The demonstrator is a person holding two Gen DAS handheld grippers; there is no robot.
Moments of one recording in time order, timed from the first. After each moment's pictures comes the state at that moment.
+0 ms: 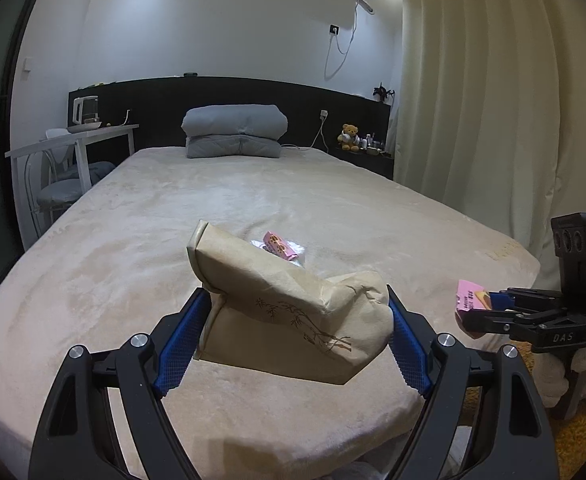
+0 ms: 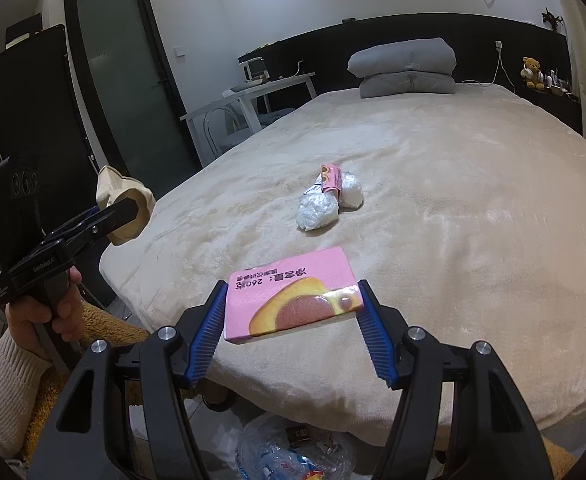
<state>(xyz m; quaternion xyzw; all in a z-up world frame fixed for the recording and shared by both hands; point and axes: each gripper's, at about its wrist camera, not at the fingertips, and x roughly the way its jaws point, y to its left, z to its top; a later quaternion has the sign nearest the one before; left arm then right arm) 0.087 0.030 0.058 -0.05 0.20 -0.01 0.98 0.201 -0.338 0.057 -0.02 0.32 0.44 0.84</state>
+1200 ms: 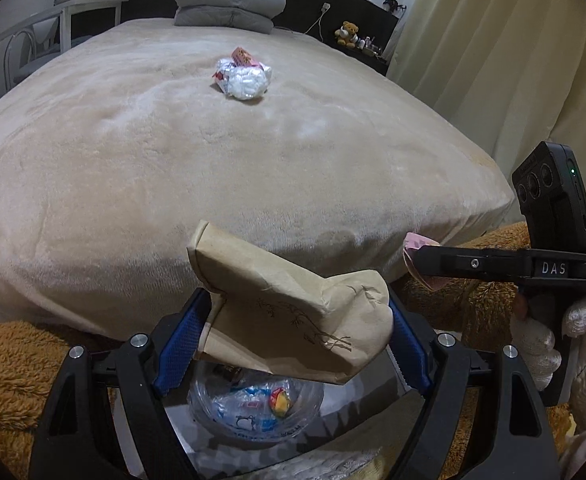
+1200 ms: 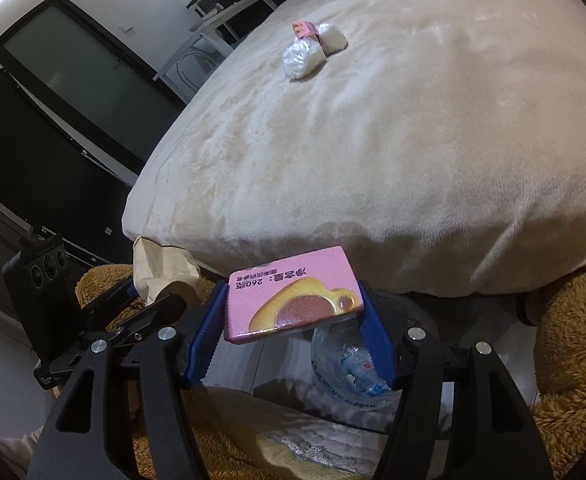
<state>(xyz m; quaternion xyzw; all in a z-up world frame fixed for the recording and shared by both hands) 0.048 -0.014 -0.058 -0.14 0.41 -0.06 0.90 0.169 -0.347 -0.036 0.06 0.54 0.41 0.73</state>
